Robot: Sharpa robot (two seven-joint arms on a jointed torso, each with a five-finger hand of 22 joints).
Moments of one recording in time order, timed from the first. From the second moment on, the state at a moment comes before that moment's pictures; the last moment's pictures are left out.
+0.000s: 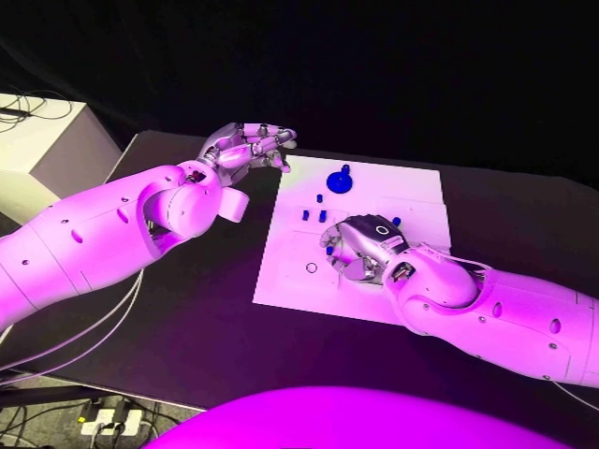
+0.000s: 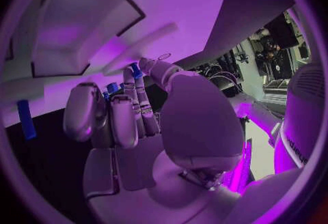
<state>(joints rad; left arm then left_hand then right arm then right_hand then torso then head) 0.94 -0.82 0.35 1.43 -0.27 -0.15 0.24 1.37 -0.19 0.43 0.17 0.26 0.89 0.19 0.23 0.37 0.88 0.13 0.51 0.14 0.92 0.07 1.08 0.39 0.18 0.91 0.17 0.69 0.61 1.04 -0.61 -0.14 1.52 -1.76 -0.52 -0.23 1.32 -0.28 0.56 0.02 0.21 0.99 0.15 0.17 0.38 1.10 0.09 0.07 0.14 1.47 0.00 1.38 1.23 0.07 1.45 0.10 1.14 1.31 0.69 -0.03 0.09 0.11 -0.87</state>
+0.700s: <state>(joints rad) 0.94 -0.82 0.35 1.43 -0.27 -0.15 0.24 1.37 -0.19 0.43 0.17 0.26 0.89 0.19 0.23 0.37 0.88 0.13 0.51 0.14 0.92 0.07 1.08 0.39 0.18 0.91 0.17 0.69 0.61 1.04 -0.62 -0.14 1.53 -1.76 -0.56 -0.24 1.43 -0.23 0.37 0.07 0.22 0.98 0.15 0.12 0.35 0.96 0.12 0.09 0.07 1.46 0.02 1.35 1.16 0.09 1.44 0.11 1.01 1.25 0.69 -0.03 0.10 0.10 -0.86</state>
